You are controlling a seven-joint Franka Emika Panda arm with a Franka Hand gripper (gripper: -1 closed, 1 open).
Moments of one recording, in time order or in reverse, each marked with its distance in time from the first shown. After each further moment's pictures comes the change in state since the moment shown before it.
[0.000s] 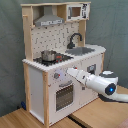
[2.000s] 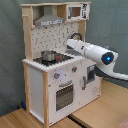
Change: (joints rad) arm -0.105 0.096 -0.269 0.098 0.003 -0.093 -0.421
